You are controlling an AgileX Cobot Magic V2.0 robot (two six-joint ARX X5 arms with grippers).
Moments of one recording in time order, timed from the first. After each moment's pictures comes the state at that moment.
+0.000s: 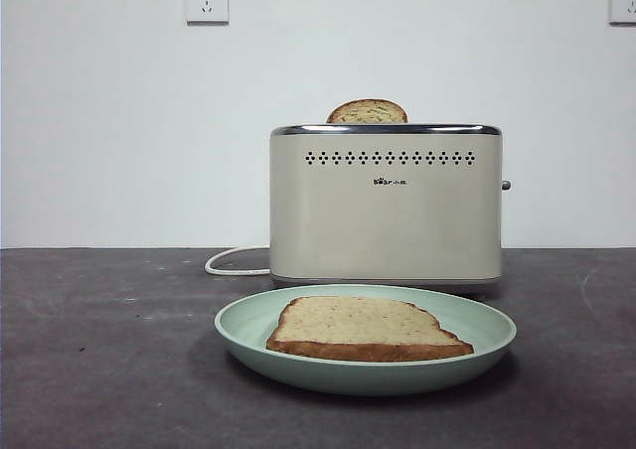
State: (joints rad) left arm 0.06 0.00 0.02 -0.18 0.11 -0.01; right arm 0.12 0.14 0.20 -0.09 -0.31 -0.07
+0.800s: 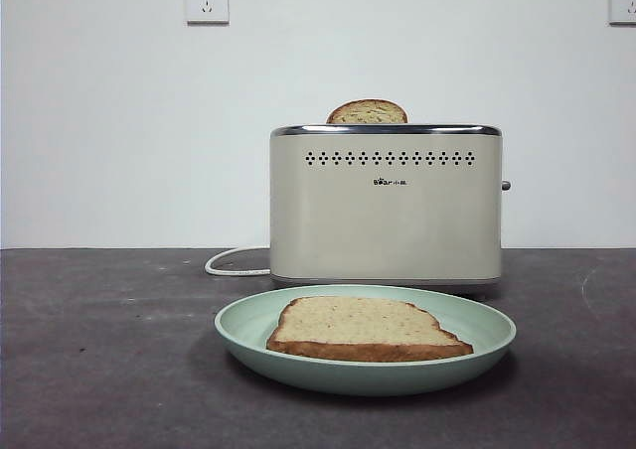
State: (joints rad) left arm 0.06 0.00 0.02 -0.18 0.10 -0.01; right arm 0.12 0.00 0.01 -0.12 -0.23 -0.06
